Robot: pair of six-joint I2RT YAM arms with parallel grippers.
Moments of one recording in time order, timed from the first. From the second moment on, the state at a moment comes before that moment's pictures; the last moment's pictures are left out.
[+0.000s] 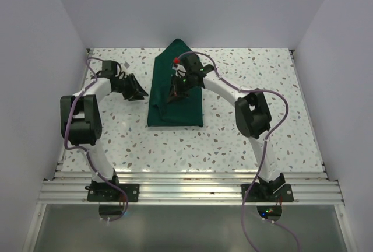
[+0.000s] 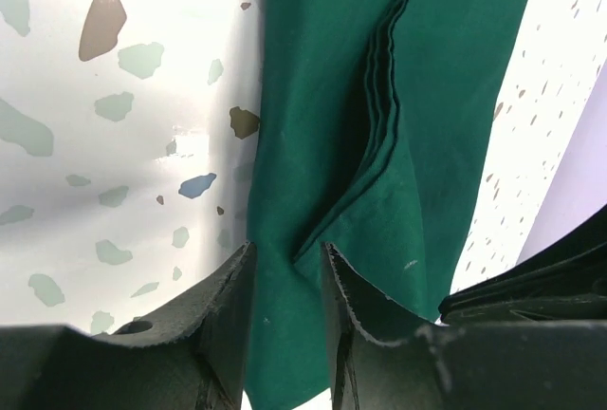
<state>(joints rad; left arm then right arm) 0.05 1.90 1.31 -0.44 0.60 -0.46 0.60 2.26 1.95 -0.65 -0.60 0.55</state>
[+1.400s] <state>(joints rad) 0.05 1.84 1.30 -0.45 0.67 -0.47 0.62 2.49 2.12 -0.29 -0.73 0.87</state>
